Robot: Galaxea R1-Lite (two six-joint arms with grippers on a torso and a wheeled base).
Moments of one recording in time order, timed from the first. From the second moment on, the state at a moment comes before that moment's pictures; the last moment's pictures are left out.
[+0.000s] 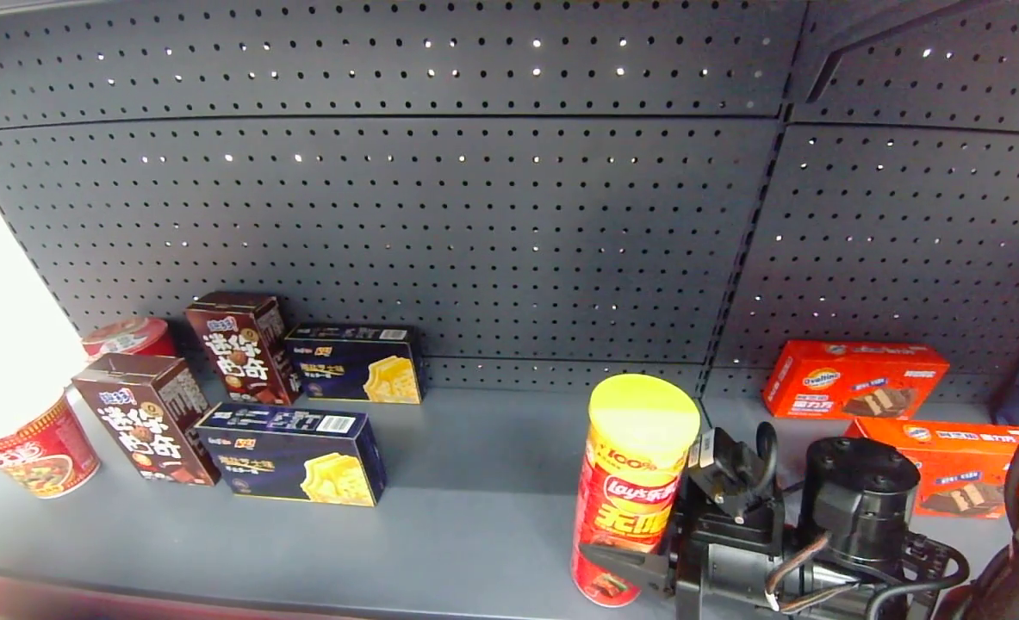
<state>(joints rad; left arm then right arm) -0.01 0.01 -0.05 0.06 -0.25 0.05 0.65 1.93 -0.33 -1.42 0.52 -0.06</state>
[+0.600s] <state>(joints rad) -0.01 0.01 -0.07 0.06 -0.25 0.05 0.64 1.82 -0.21 -1.44 0.48 -0.05</state>
